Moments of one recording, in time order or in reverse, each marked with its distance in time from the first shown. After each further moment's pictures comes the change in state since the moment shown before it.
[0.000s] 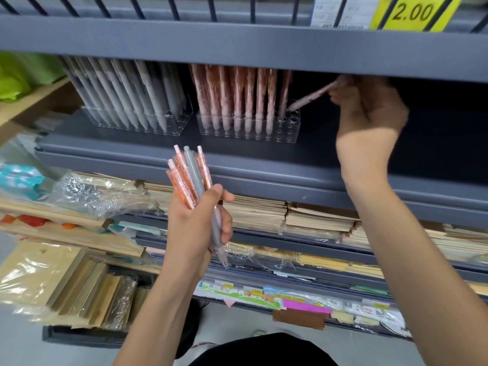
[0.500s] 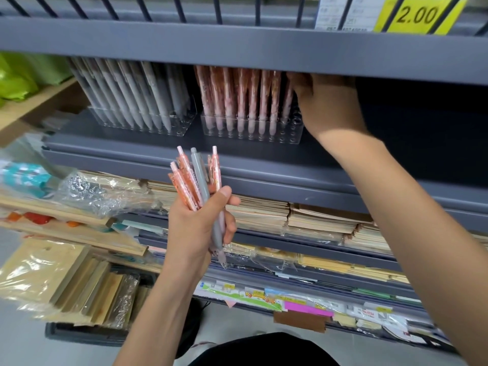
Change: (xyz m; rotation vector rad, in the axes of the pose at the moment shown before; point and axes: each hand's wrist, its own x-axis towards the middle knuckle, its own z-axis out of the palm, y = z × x) left_hand 0.001 -0.005 -0.006 -0.032 0.046 -0.050; right_hand 0.027 -0.016 0.039 -0.826 -0.487 -0.194
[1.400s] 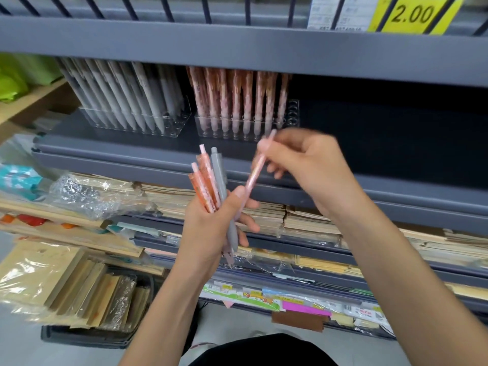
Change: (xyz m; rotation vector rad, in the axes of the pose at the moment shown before) left_hand 0.006 -0.014 0.016 0.121 -0.121 -0.027; right_hand -0.079 -0.010 0.002 0.879 -0.338 0.273
